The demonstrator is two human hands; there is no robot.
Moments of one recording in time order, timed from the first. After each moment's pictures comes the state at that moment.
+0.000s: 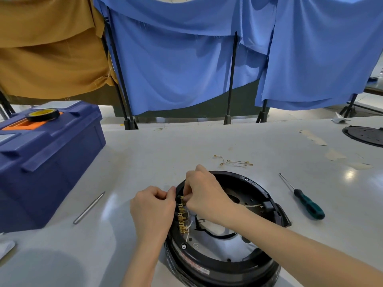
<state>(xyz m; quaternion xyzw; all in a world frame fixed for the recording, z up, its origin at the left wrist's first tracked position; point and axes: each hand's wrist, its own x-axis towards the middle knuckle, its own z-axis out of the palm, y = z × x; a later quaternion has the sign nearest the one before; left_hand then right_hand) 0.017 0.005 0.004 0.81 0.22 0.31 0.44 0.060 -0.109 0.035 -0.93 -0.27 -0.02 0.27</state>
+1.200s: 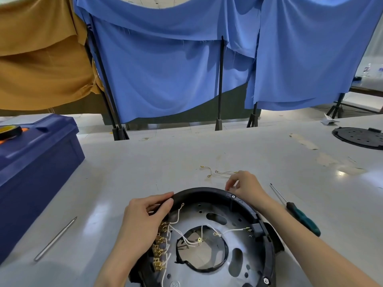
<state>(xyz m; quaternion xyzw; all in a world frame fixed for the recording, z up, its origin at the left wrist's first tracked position) 0.049 0.011 0.003 0.83 0.04 0.14 0.54 0.178 -0.235 -0.019 -0.94 -0.09 -0.04 0.33</state>
